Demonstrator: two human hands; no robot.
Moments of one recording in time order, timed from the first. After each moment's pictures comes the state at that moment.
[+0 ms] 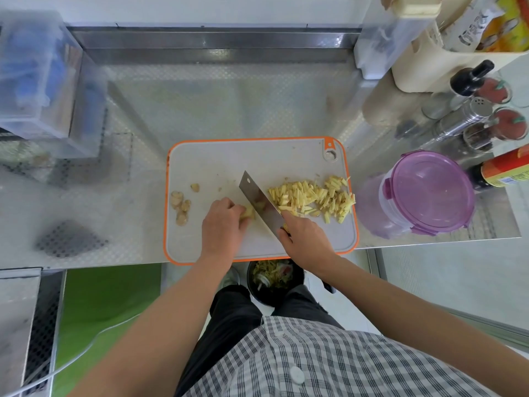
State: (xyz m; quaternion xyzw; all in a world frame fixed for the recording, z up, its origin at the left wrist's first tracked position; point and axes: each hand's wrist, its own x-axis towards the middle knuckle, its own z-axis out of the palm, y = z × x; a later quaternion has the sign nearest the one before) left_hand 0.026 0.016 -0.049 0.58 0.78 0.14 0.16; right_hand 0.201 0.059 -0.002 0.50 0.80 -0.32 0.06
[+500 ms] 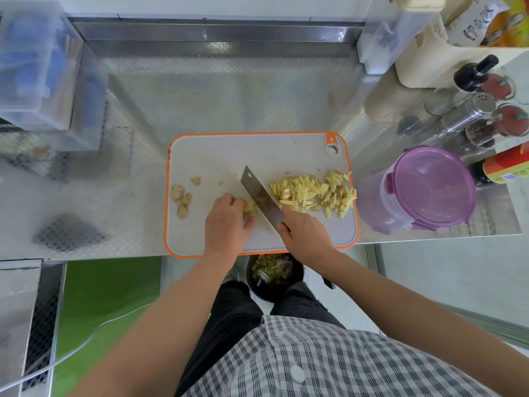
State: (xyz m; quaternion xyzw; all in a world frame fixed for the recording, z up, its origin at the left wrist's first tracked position) left_hand 0.036 0.010 -0.046 0.58 0.79 0.15 0.15; right_hand 0.199 0.055 -0.004 0.50 0.81 -0.30 0.07
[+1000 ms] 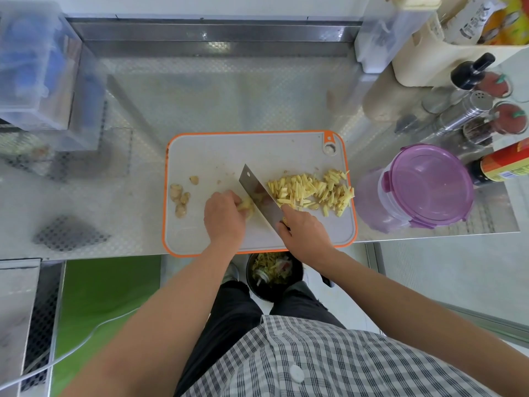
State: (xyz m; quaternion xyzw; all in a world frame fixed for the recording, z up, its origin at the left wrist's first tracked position) left_hand 0.039 0.030 -0.042 0.41 0.86 0.16 0.25; right_hand 0.203 0.054 -0.007 0.51 0.80 -0.31 0.05
